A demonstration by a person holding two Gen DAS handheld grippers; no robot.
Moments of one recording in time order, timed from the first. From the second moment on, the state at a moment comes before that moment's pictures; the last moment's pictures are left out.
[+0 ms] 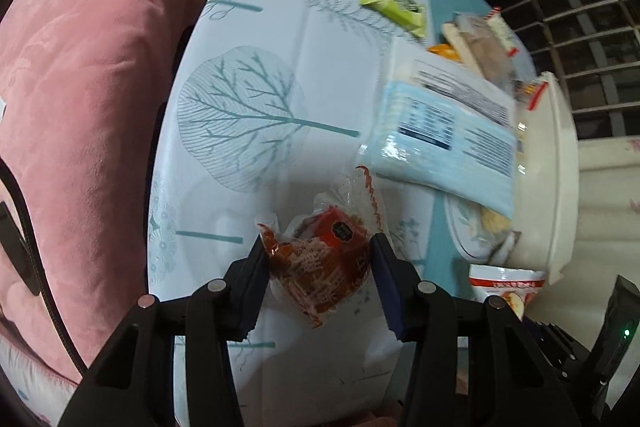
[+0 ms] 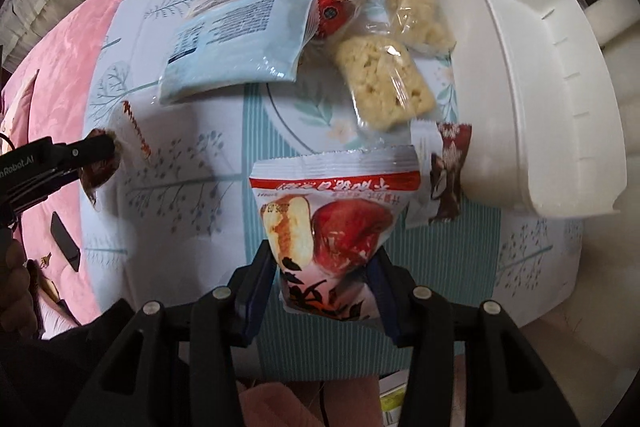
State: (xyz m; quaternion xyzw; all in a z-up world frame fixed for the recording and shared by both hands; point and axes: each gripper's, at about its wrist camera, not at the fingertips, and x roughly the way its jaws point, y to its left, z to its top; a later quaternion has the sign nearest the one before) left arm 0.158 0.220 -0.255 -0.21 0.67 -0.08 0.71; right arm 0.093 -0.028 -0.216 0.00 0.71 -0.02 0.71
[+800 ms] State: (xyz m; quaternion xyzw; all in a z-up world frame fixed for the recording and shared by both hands) left arm 0.126 0.131 -0.130 -0.18 0.54 -0.17 0.80; right arm 0.060 -0.078 -0.134 -0.01 0.56 0.05 0.83
